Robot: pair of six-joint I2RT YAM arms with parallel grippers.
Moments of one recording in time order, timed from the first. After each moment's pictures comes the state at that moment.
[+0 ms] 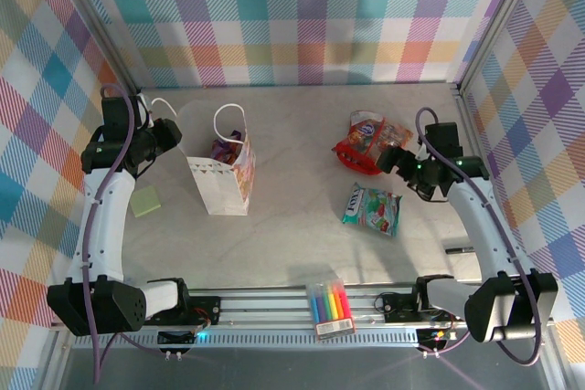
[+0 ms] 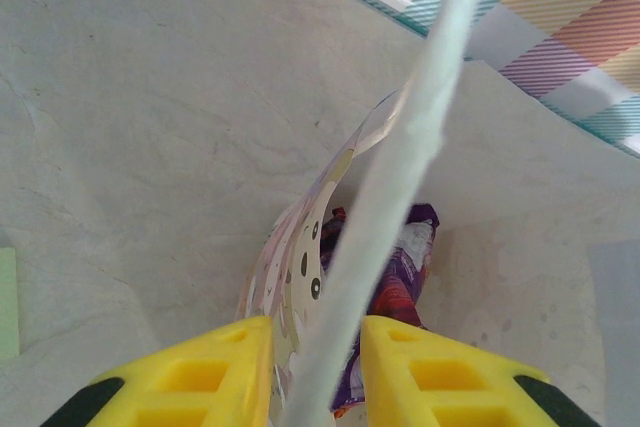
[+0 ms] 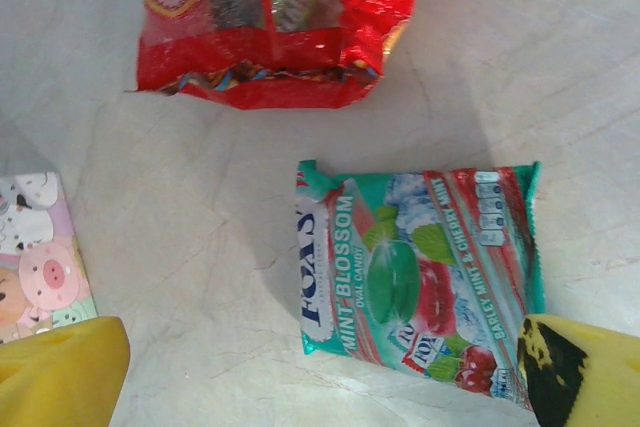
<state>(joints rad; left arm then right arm) 0.10 1.22 1.34 -0.84 0.15 -0.41 0.07 1.16 1.03 -0.88 -0.25 0.60</state>
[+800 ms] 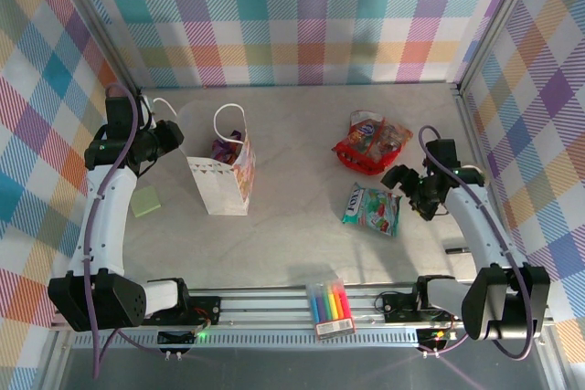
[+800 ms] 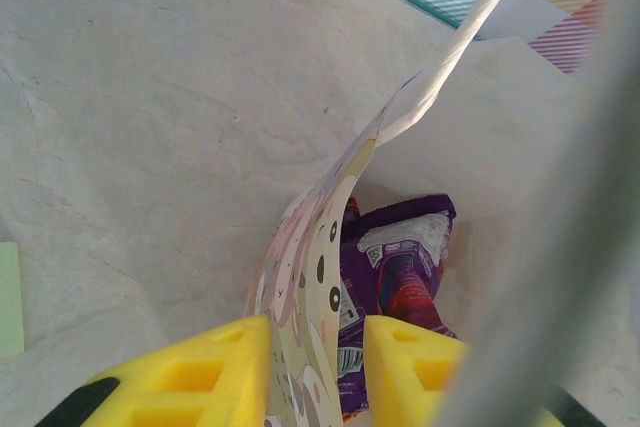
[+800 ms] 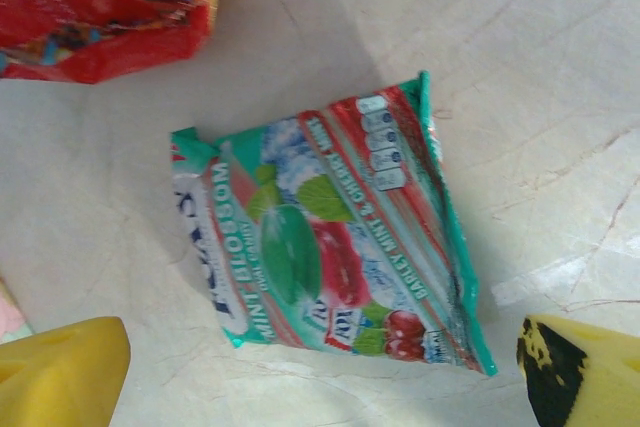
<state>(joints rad) 0.10 1.24 1.32 -0.84 0.15 -0.40 0.01 1.18 0.87 -0.87 -0.25 0.68</state>
